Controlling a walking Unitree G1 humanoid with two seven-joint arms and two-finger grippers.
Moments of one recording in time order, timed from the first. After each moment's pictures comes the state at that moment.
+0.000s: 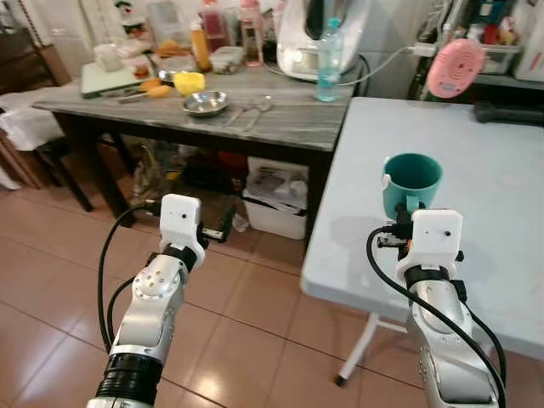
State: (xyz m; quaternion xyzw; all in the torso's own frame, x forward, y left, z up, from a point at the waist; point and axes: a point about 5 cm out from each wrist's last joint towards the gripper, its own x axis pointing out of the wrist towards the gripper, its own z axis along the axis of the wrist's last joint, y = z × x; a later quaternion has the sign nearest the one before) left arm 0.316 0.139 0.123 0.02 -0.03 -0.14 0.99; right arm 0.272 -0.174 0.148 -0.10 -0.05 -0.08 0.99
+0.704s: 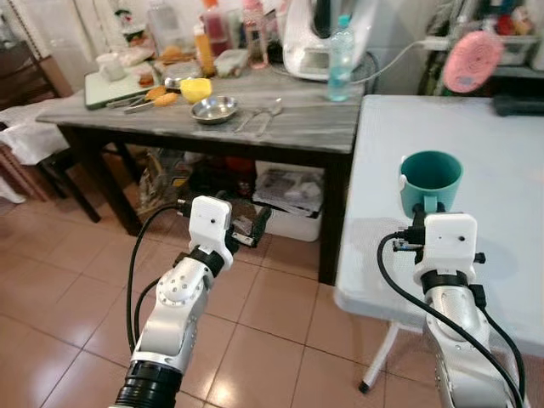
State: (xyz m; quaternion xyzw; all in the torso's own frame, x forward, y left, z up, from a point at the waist) left arm 0.306 0.122 0.121 -0.01 -0.04 -0.18 0.98; right arm 0.269 -0.169 0.148 -0.13 -0.06 -0.07 0.99
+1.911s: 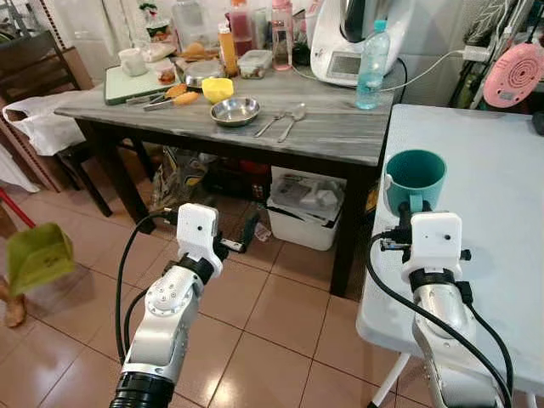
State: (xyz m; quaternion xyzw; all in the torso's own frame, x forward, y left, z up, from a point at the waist) left arm 0.300 0.119 0.119 -0.01 -0.04 -0.19 0.98; right arm 0.268 -0.174 0.147 -0.13 -0.06 -0.07 0.99
